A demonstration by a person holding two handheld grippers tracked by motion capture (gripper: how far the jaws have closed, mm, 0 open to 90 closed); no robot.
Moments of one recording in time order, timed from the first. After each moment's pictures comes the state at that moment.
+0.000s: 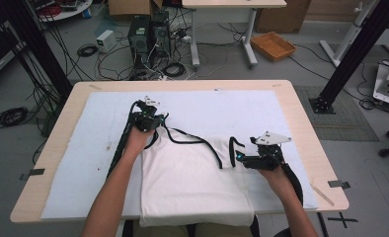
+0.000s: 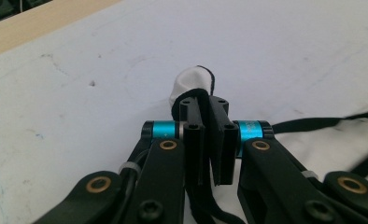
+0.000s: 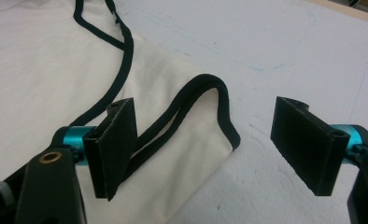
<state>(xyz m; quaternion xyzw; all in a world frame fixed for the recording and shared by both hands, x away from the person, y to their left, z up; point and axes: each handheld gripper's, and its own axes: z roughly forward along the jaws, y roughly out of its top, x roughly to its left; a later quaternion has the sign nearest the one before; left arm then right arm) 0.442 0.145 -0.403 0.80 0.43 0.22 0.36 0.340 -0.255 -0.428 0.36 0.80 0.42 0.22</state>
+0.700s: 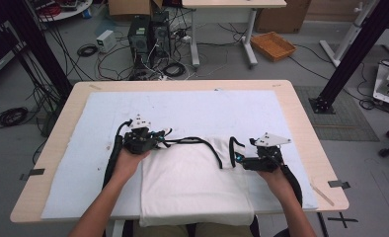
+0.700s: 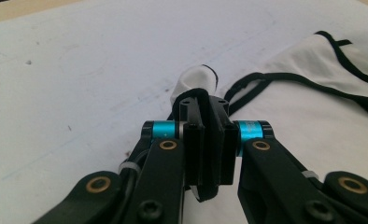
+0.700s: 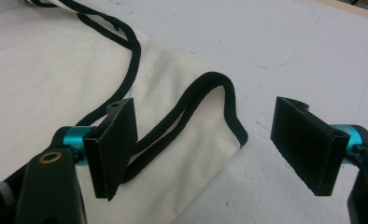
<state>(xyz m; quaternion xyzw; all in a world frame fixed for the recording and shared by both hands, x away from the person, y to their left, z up) 0.359 0.158 -0.402 0.78 0.40 0.16 0.45 0.336 -0.252 -0.428 0.36 0.80 0.42 0.21</state>
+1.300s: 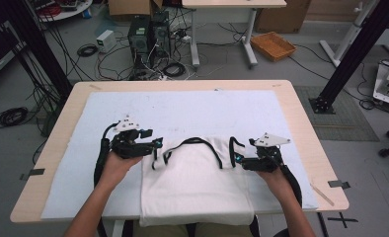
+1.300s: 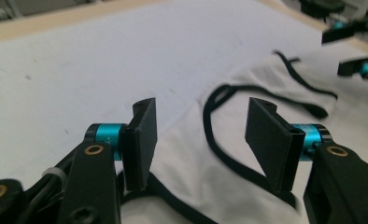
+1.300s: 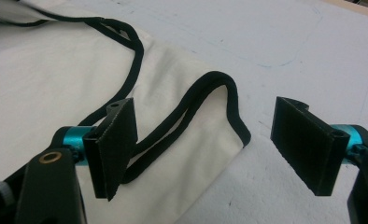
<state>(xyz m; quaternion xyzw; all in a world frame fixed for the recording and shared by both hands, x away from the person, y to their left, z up) 0.342 0.173 -0.386 0.78 0.38 0.14 0.47 0.336 -0.251 -0.429 0.36 0.80 0.42 0.21</state>
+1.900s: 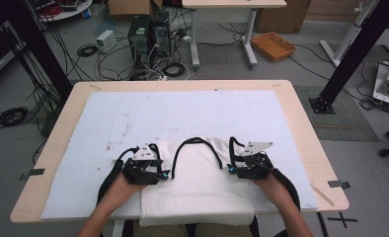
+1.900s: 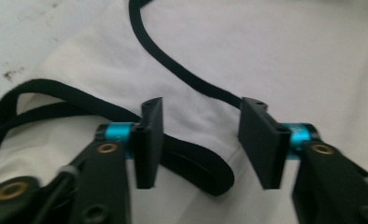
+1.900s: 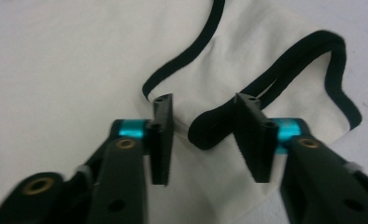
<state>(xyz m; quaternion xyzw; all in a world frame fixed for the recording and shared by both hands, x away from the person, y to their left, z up) 0.307 0.149 -0.437 0.87 0.30 0.11 0.38 0.325 -0.225 -0.440 0.29 0.88 0.36 0.13</state>
